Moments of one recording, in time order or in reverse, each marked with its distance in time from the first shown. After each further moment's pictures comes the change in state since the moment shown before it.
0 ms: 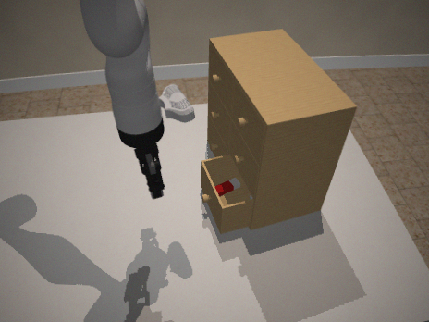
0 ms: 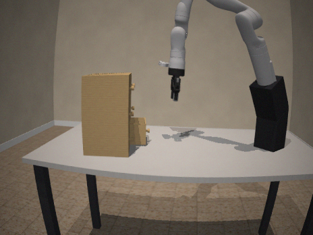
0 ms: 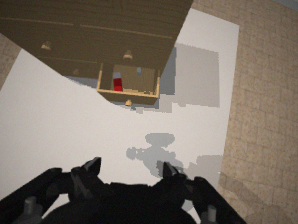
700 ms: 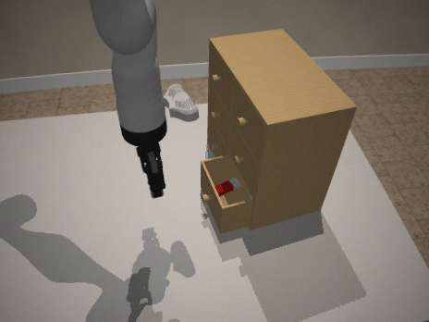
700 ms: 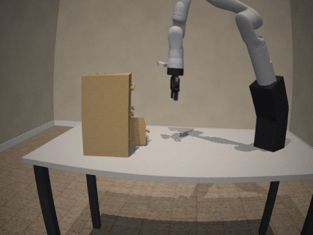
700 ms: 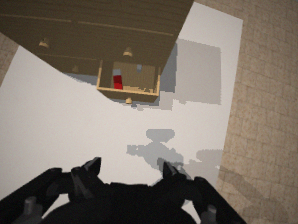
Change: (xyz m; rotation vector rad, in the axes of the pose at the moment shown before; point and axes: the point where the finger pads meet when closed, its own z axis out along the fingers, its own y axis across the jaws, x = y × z) arm 0.000 0.000 -0.002 0.000 -0.040 0.000
